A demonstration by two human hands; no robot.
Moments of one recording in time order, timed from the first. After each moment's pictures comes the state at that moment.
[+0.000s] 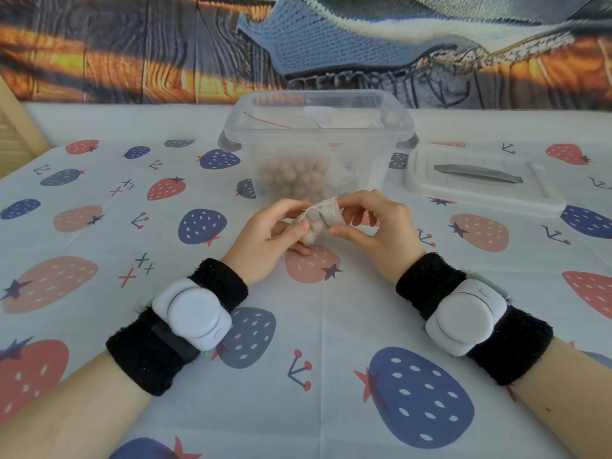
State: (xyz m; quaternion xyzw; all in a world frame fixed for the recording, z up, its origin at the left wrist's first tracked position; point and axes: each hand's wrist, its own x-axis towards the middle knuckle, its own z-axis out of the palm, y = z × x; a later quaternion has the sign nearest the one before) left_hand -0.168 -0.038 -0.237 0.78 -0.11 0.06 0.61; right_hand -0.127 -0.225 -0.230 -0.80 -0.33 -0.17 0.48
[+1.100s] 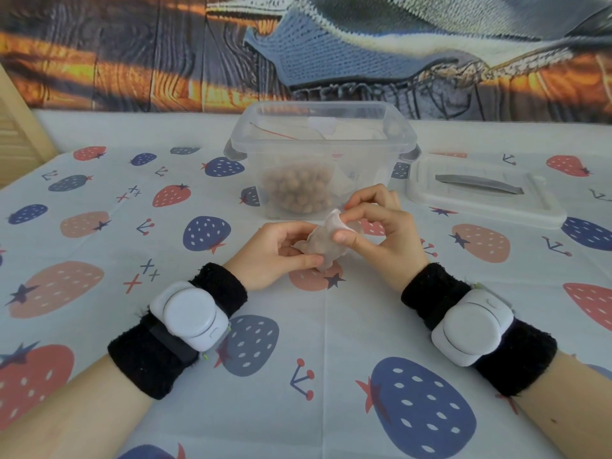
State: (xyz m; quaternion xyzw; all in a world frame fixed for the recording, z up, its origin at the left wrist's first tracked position) left_hand -0.171 -0.036 -0.231 0.78 -0.14 -0.03 0.61; right_hand -0.133 -0.226 -0.225 -0.75 -0.35 -0.14 0.54
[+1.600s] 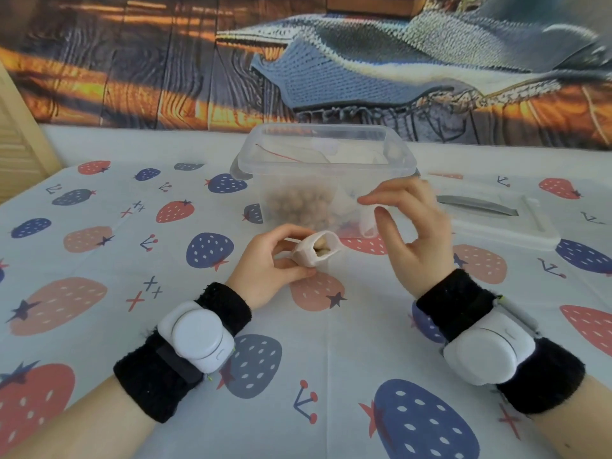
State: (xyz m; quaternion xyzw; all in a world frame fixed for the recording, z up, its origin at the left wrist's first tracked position) left_hand -0.174 -0.033 -0.228 0.79 -0.10 0.09 0.60; right_hand -0.135 -0.235 -0.191 -0.75 -0.34 -0.35 0.45
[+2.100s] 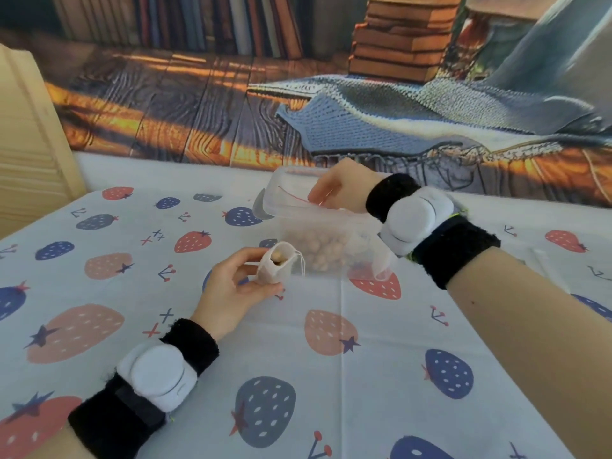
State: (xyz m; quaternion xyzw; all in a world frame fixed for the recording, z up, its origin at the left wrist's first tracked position) left_hand -0.184 0.012 -0.221 0.76 -0.02 0.20 0.62; right_hand -0.043 -0.145 -0.093 -0.91 -0.34 0.04 0.24
